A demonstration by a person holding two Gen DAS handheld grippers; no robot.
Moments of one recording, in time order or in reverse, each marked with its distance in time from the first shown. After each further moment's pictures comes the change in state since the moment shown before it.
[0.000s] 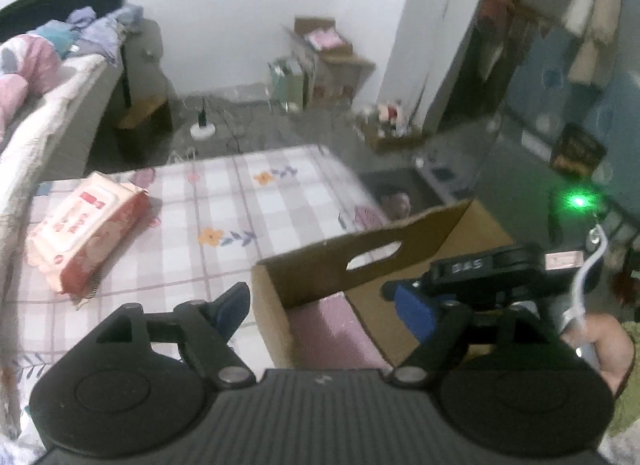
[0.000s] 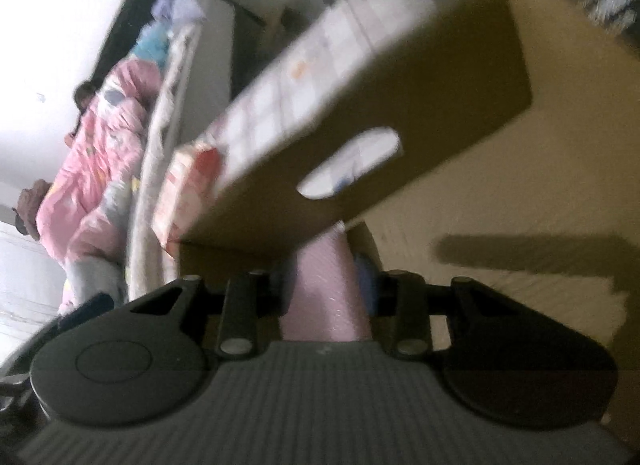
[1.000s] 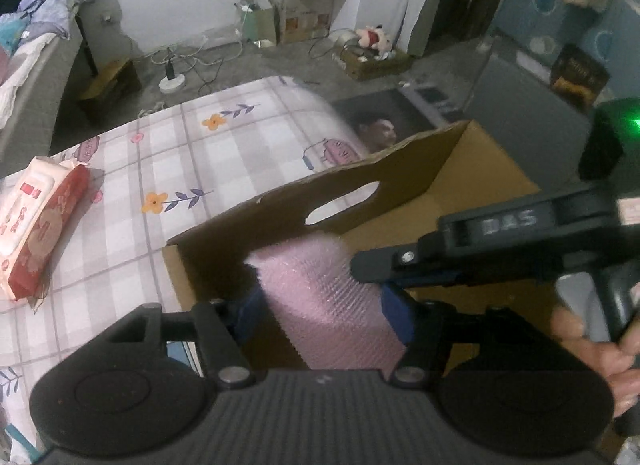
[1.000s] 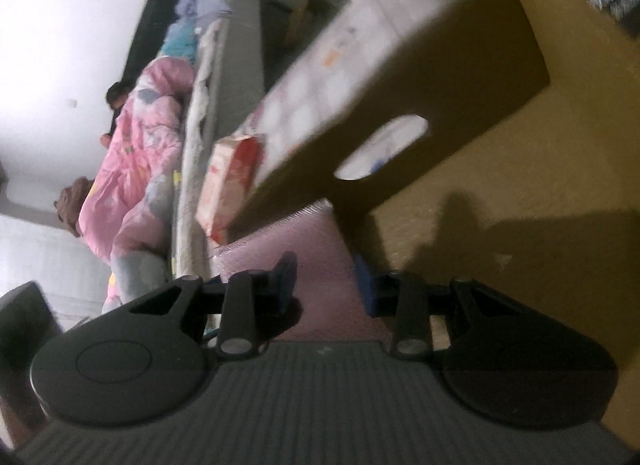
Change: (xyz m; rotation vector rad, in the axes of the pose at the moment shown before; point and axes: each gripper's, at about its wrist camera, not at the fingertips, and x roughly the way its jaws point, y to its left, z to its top) left arm 0.103 -0.043 0.004 0.124 0.249 0.003; right arm 0.003 -0.031 0.001 0.101 0.118 0.097
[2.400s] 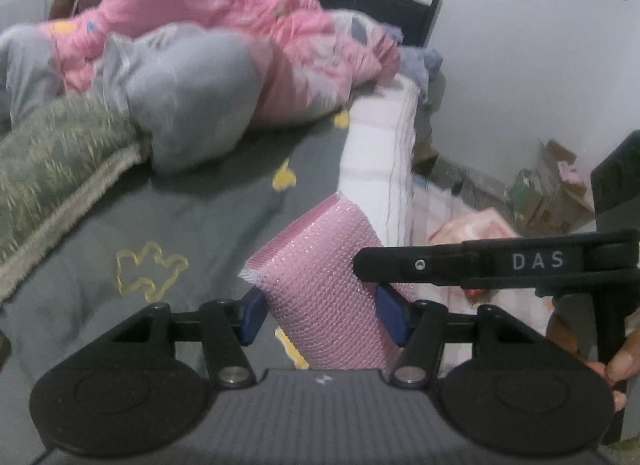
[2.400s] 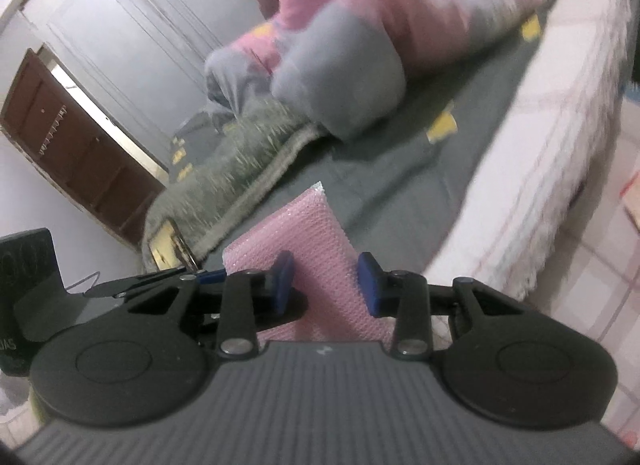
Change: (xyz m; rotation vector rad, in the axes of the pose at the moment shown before) left arm -0.228 0.360 -0.267 -0.721 -0.408 0.409; right arm 0.283 0.438 -0.206 -0.950 0.353 0.326
